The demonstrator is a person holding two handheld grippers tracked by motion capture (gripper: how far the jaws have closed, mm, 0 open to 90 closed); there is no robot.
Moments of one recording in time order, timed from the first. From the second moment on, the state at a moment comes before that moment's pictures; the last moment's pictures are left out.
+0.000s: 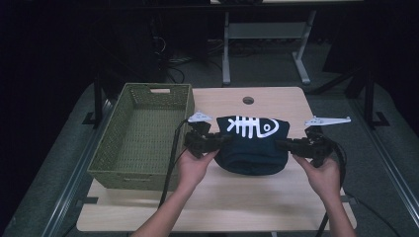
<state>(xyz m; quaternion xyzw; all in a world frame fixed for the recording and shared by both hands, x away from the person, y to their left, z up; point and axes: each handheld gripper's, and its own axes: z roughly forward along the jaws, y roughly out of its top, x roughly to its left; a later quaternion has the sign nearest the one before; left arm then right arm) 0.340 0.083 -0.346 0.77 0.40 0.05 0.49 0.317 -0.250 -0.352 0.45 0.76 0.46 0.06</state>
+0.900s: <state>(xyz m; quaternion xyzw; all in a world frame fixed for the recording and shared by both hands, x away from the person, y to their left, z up) 0.342 0.142 -0.321 0.75 0.42 0.06 0.51 0.335 -0.196 -0.320 0.42 0.77 0.48 0.05</state>
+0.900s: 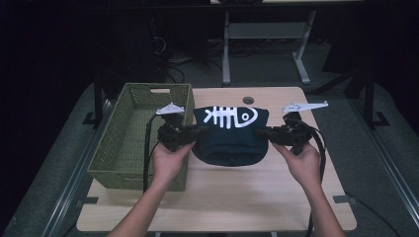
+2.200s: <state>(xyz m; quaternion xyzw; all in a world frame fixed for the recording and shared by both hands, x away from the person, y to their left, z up) 0.345 0.245 -0.290 0.74 0.46 0.11 0.48 0.371 -0.085 -0.298 0.39 0.78 0.48 0.03</state>
